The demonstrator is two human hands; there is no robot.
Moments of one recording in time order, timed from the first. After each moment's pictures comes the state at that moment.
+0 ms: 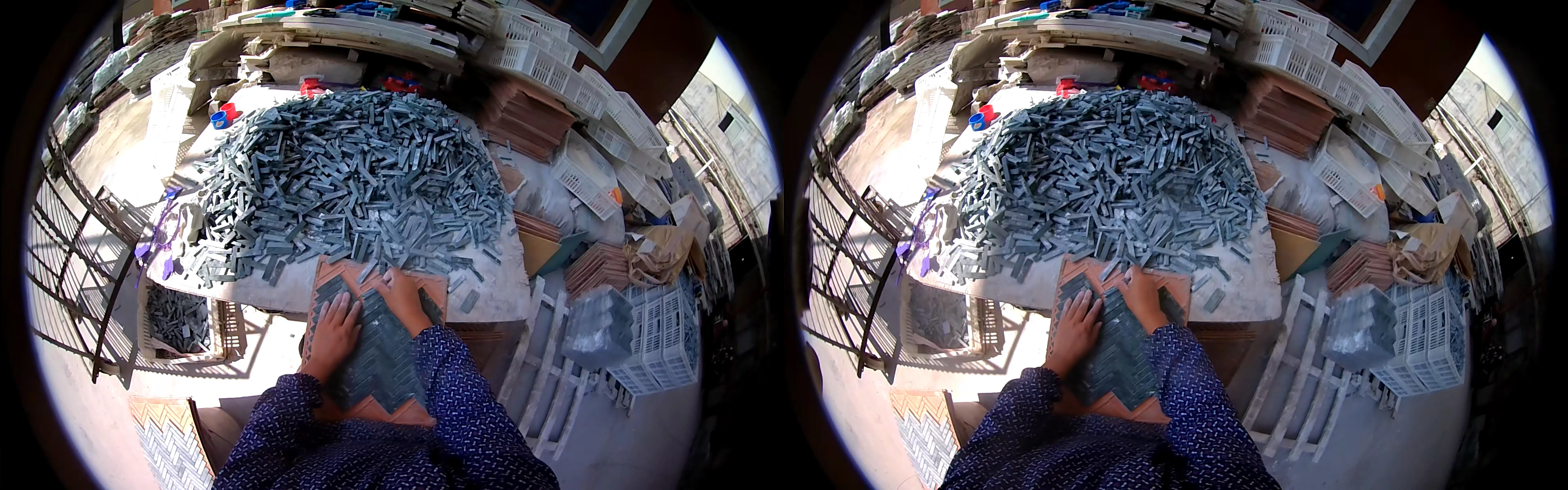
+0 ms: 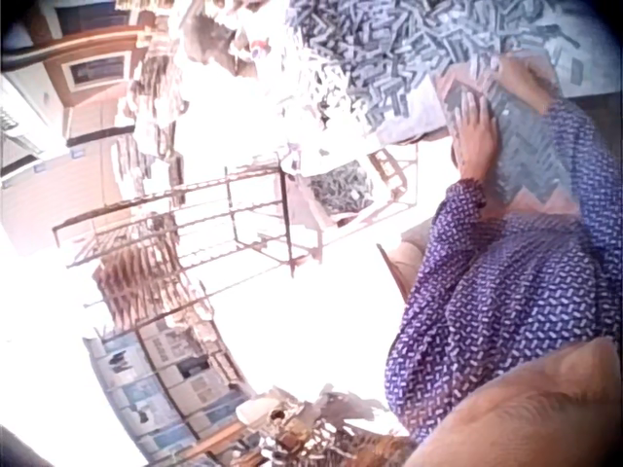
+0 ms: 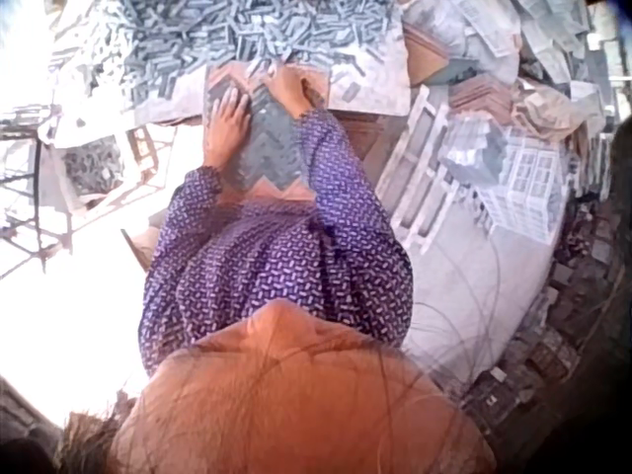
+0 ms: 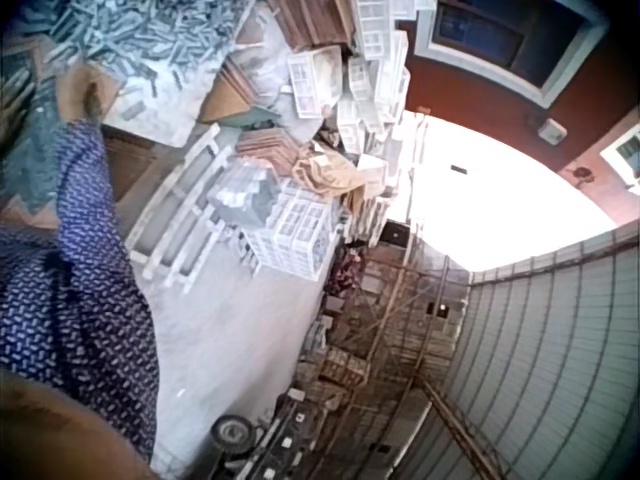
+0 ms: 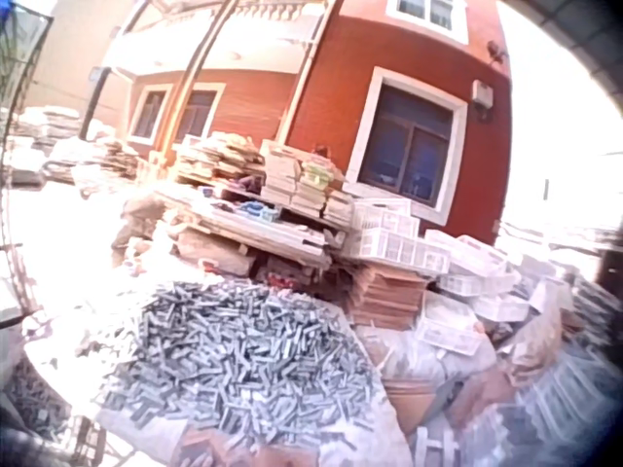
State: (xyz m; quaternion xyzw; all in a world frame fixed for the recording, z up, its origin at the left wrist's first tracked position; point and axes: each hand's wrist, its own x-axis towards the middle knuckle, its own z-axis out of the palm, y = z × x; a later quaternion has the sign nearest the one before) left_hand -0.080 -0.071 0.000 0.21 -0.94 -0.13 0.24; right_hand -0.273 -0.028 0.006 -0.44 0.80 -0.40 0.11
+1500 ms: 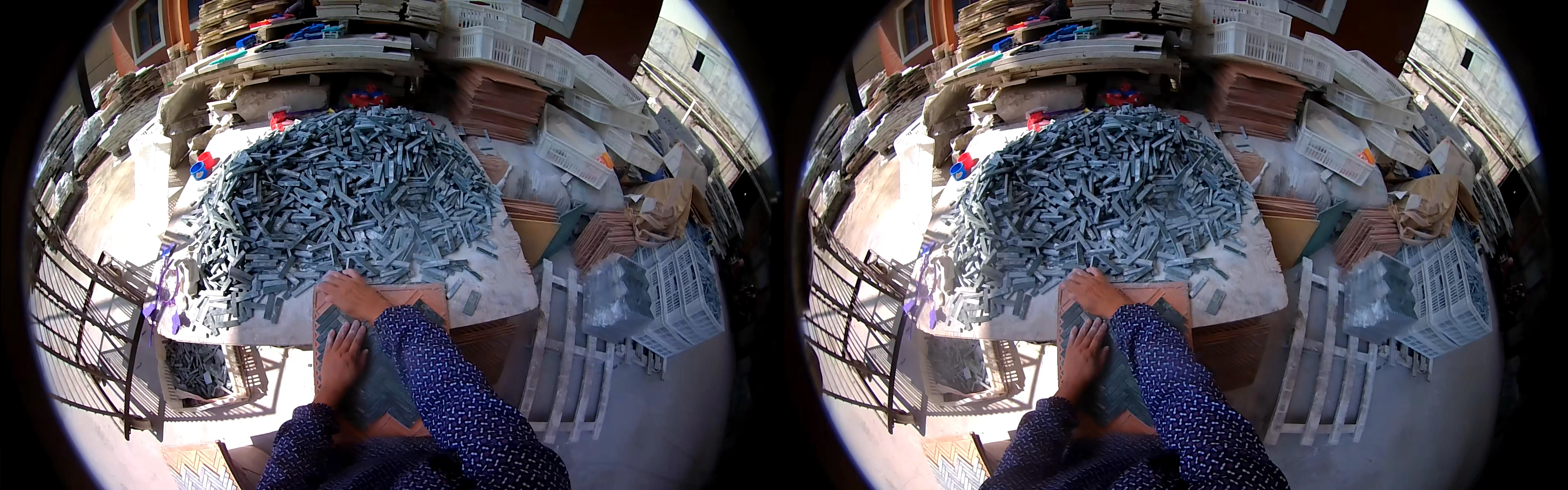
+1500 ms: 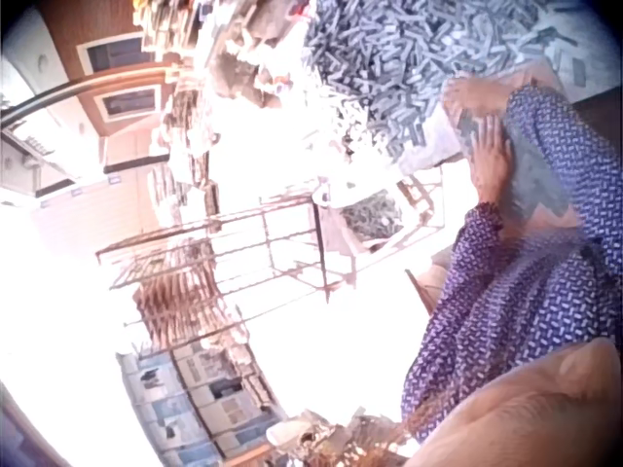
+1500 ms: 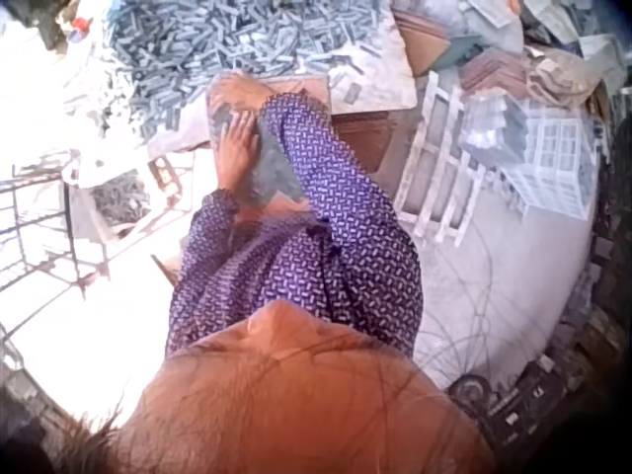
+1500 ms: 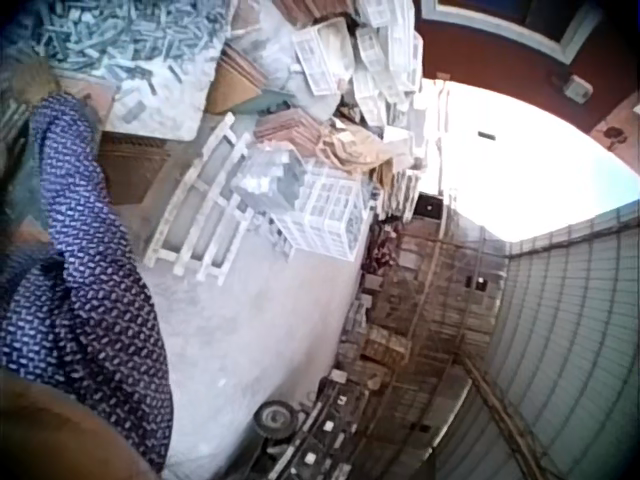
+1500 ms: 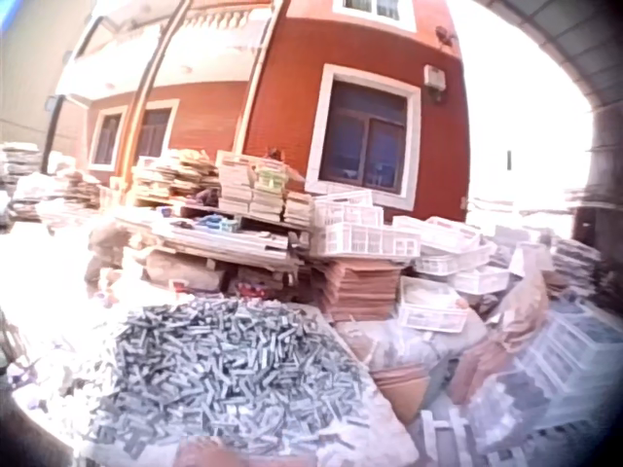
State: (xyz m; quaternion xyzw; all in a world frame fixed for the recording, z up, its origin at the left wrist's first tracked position) left_hand -0.081 -0.074 0.002 0.18 -0.95 -0.16 0.19; right_hand -0.263 -0.111 0.002 -0.74 0.64 -0.22 -0.06
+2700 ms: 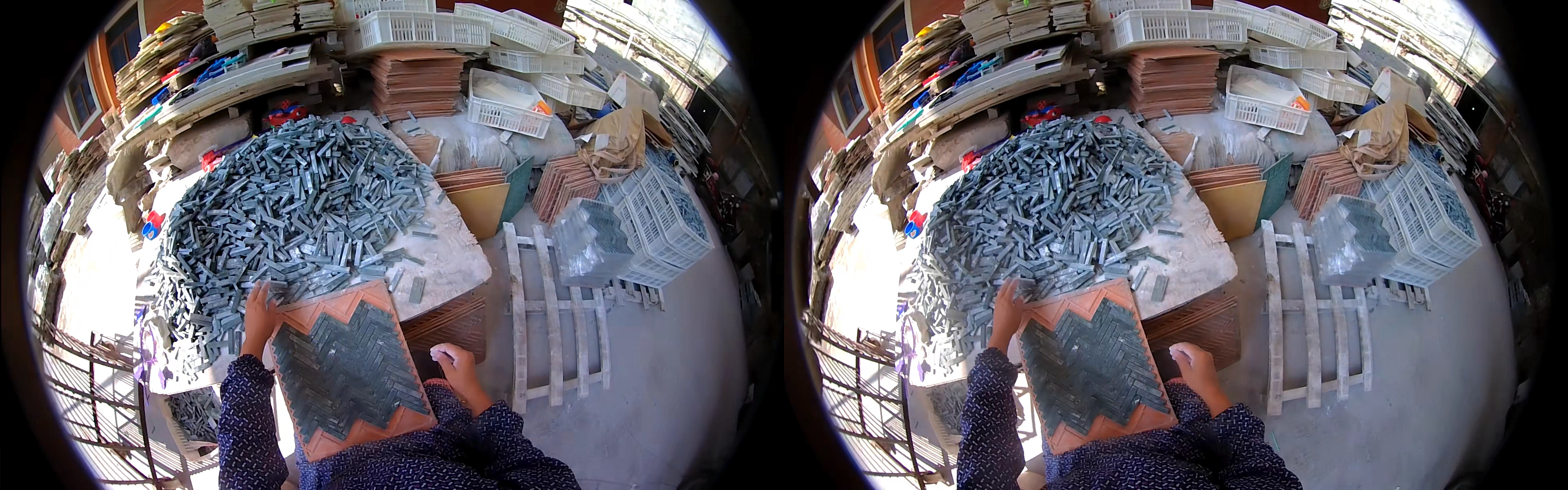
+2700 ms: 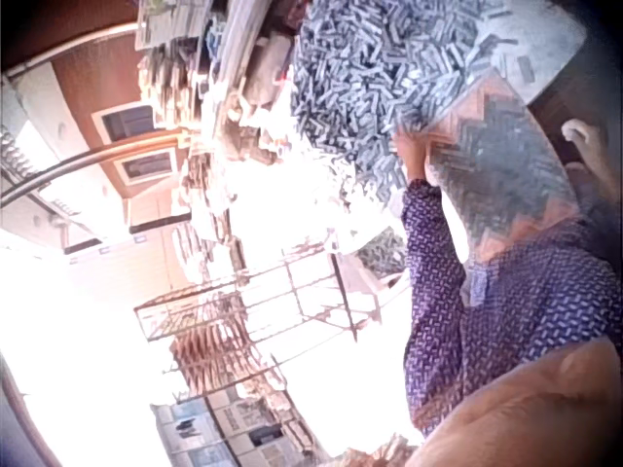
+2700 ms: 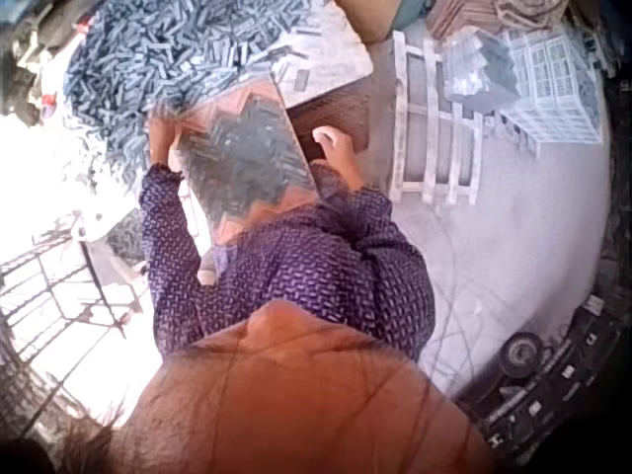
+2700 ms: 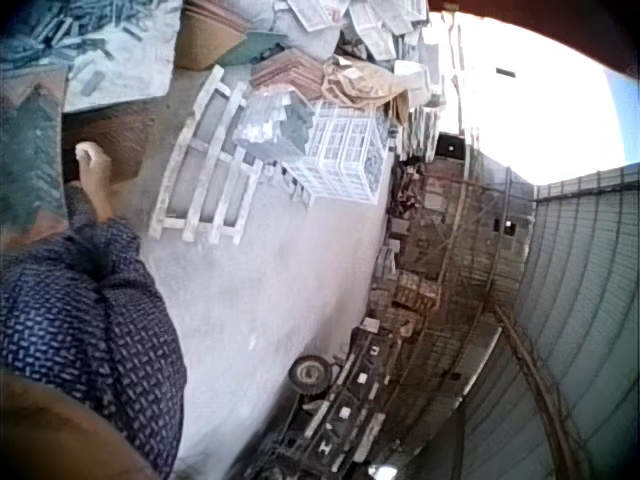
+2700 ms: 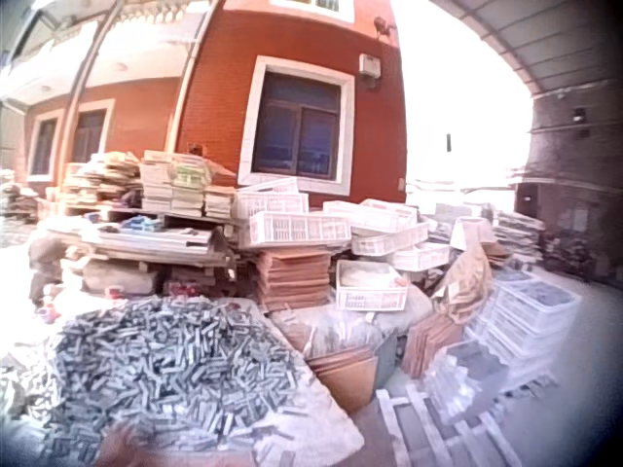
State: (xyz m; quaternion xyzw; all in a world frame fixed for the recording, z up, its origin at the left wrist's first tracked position) left_hand -0.142 -0.218 0.022 0.26 -0.93 -0.17 0.19; right_hand -0.246 0.212 0.017 -0.24 0.79 -0.56 0.09
